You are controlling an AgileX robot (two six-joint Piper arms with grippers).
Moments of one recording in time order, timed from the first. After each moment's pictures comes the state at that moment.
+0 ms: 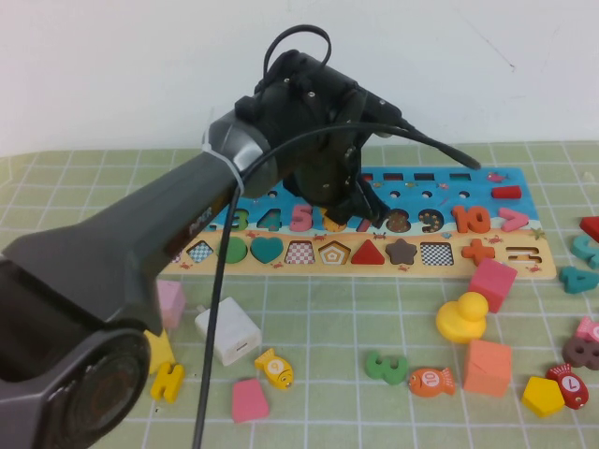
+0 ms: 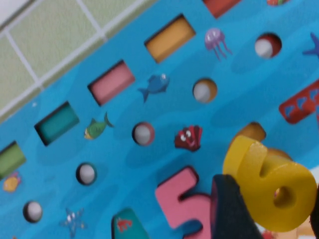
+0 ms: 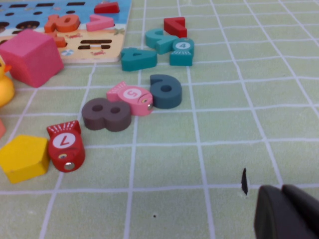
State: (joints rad) right arm -0.08 -0.01 0.02 0.12 0.41 -0.13; left arm -0.62 2.22 -2.14 0.19 1.07 -0.04
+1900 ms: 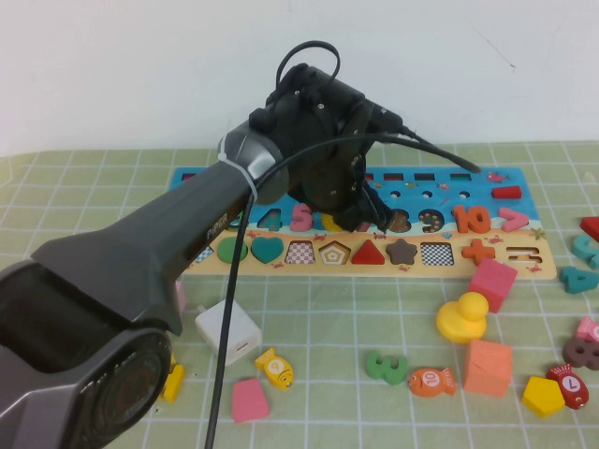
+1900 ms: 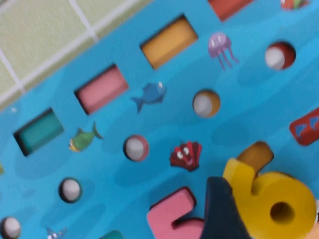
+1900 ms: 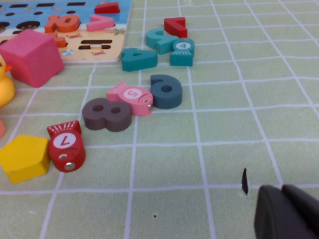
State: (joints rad) right arm -0.08 -0.01 0.02 0.12 0.41 -0.13; left arm -0.62 2.29 -2.20 0.18 1.07 -0.08
